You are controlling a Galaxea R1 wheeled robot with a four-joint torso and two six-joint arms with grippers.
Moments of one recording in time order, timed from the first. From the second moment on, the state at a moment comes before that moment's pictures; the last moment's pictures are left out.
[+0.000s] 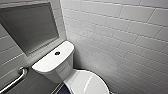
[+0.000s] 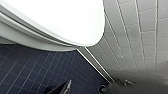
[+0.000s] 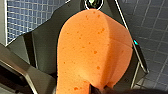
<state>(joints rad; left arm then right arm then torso) 0.91 2.72 -1.76 -0.16 0.04 -0.08 -1.60 2.58 -2.12 -0.06 0.31 0.18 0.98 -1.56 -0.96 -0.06</state>
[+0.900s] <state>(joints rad) 0.91 2.85 -1.93 -0.19 -0.01 -0.15 -1.59 2.62 -2.16 -0.06 0.31 0.18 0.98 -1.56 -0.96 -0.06</state>
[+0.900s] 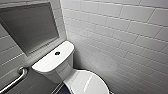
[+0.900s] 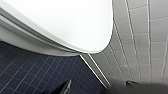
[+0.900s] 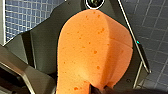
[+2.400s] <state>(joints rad) 0.86 3.01 -2.20 -0.22 -0.02 -0.29 -1.59 2.65 -2.21 -0.05 0.32 0.19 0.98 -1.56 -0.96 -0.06</state>
